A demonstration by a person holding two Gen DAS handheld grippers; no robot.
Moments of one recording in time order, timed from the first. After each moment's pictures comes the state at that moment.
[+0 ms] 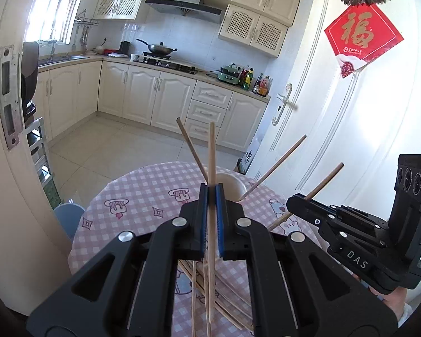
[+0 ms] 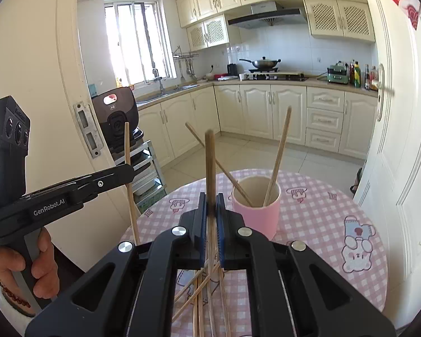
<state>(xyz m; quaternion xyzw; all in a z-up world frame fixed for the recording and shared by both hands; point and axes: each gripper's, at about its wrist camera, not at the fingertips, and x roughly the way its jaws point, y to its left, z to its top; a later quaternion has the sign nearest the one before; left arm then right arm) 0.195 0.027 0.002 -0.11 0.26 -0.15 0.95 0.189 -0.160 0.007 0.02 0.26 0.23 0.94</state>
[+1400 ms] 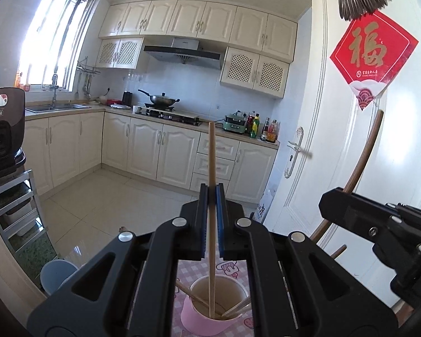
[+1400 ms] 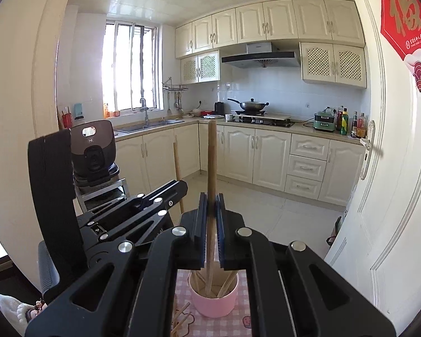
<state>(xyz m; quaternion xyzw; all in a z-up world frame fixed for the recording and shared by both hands) 0.311 -0.042 0.019 -0.09 0.13 -0.11 0.98 0.249 -0.167 0.061 -0.02 0.16 0.19 0.97</state>
